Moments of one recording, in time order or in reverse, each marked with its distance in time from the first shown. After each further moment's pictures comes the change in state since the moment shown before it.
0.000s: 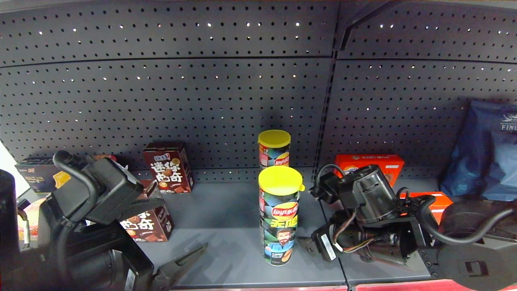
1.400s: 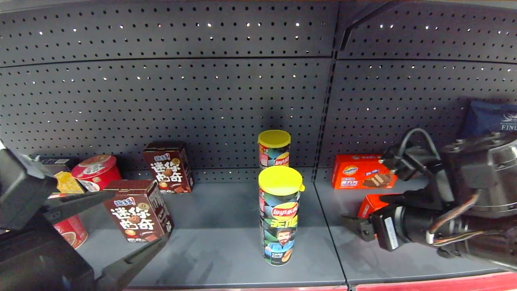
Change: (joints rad) left arm 0.000 -0.195 0.011 0.073 0.139 0.011; right arm -0.066 -0.357 0.078 0.107 -0.025 0.022
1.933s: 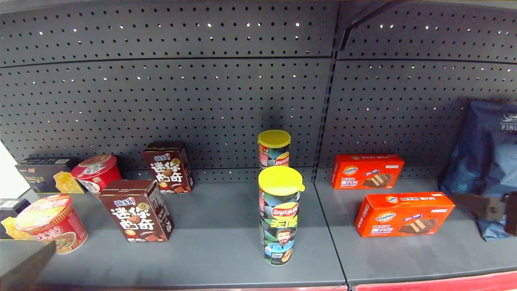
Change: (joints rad) left arm 0.191 -0.312 0.105 0.166 0.315 -0.117; right arm -0.394 -0.386 0.067 0.206 -0.036 0.087
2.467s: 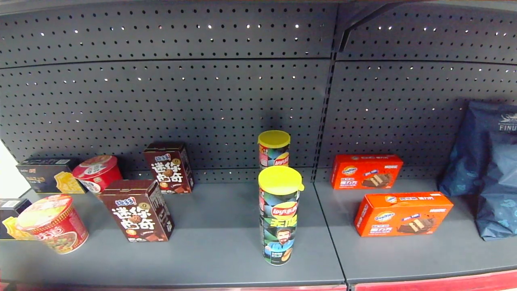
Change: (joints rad) left arm 0.121 -0.292 0.199 0.002 0.008 0.006; right arm -0.393 -0.572 0.330 0.052 -0.027 -0.056
